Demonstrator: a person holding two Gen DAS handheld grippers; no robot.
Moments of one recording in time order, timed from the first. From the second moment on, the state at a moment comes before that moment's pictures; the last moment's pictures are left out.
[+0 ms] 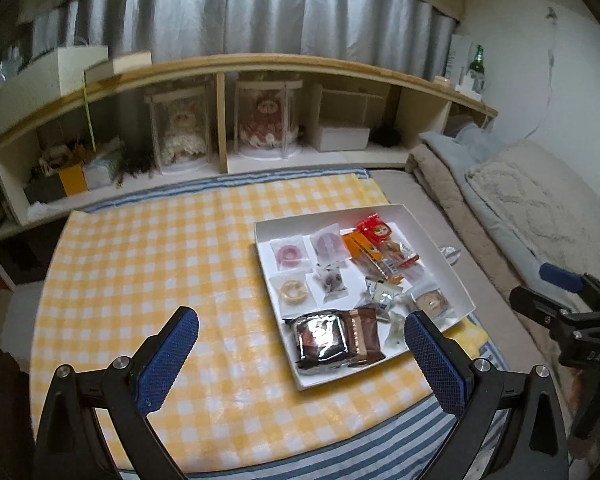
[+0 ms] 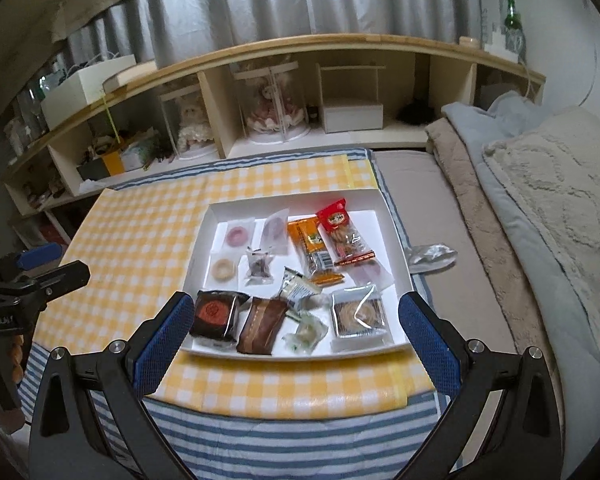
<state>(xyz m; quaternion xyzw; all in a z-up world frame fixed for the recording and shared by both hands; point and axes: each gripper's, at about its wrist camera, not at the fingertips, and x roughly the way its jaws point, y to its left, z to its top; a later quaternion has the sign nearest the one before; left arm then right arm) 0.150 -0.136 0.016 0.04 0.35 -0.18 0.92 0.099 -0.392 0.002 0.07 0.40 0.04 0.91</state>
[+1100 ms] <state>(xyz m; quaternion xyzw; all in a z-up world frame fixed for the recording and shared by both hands) 0.072 -0.097 -0.019 0.04 0.31 -0.19 0.93 0.017 -0.358 0.000 0.01 0.34 -0.01 0.94</state>
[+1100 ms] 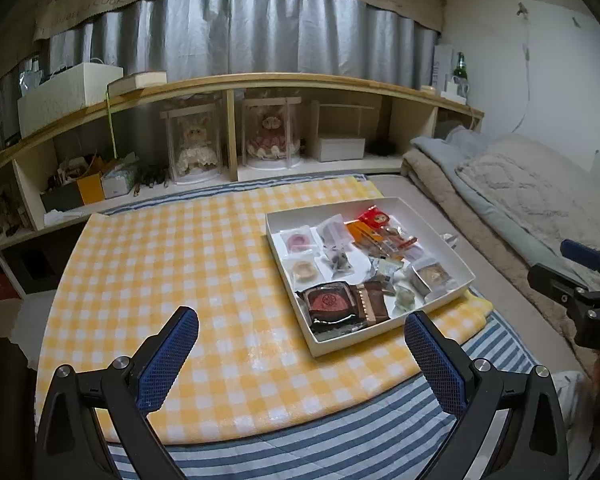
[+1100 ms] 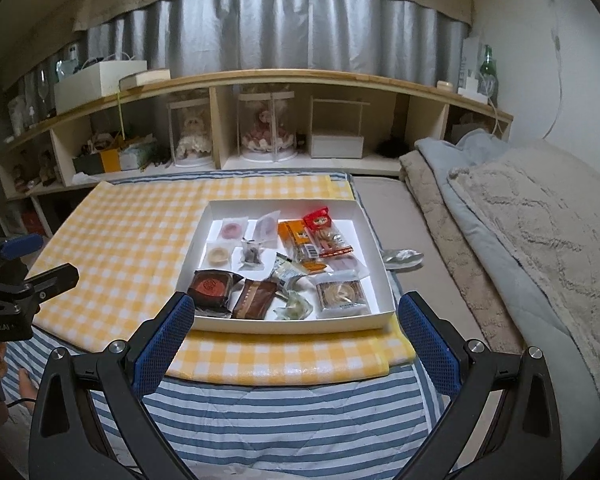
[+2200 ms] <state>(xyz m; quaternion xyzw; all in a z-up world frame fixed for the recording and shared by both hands) 0.064 -0.104 -0.018 0.03 0.30 -0.18 0.94 0.015 -0.360 0.000 0.01 0.34 -0.01 0.94</state>
